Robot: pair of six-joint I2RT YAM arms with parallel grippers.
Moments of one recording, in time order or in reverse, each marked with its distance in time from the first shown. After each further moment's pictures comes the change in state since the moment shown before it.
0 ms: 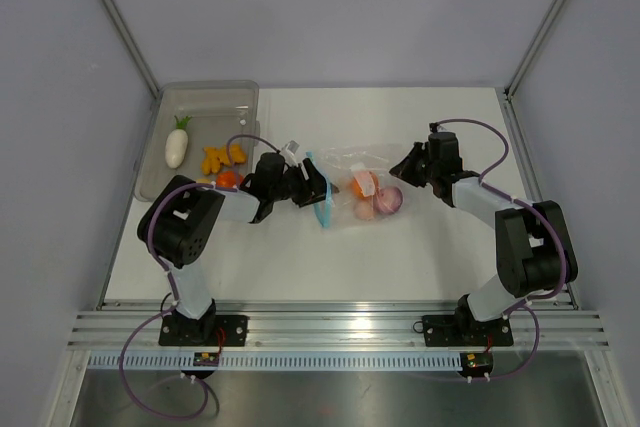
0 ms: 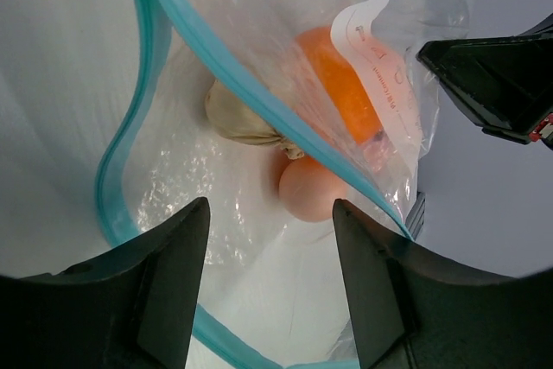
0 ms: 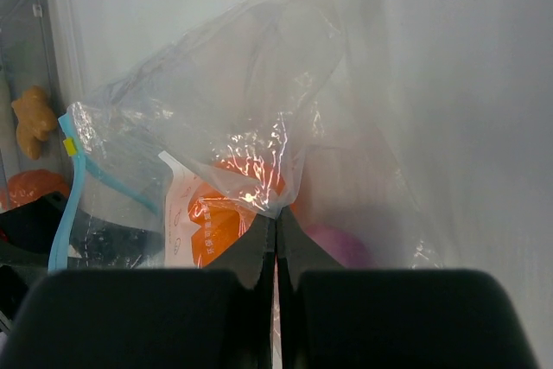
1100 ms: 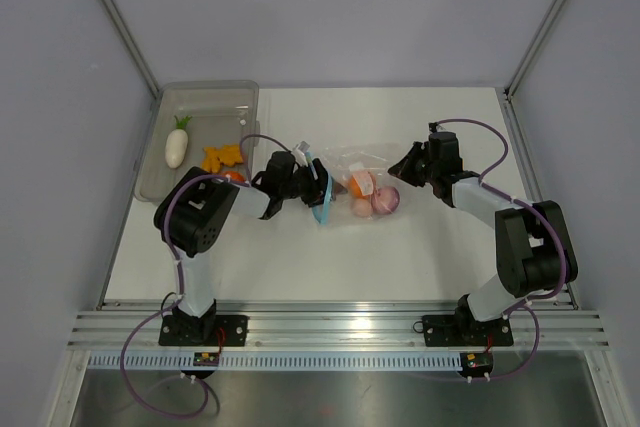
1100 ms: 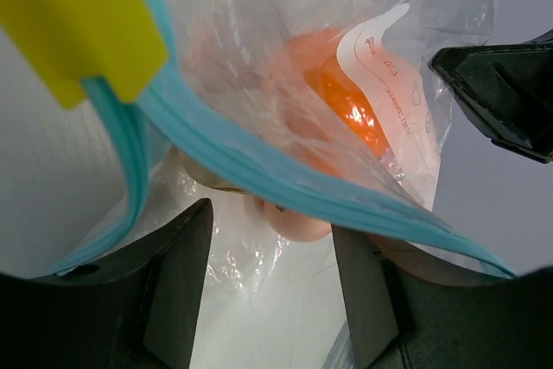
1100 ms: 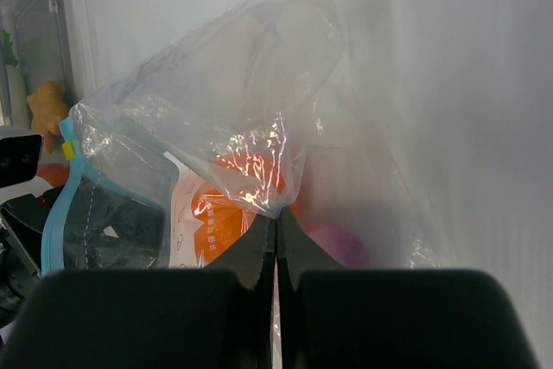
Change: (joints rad) left arm -0.029 0.119 0.086 0.036 0.034 -0.038; right arm 0.001 0.000 -0.006 0.021 -0.032 0.014
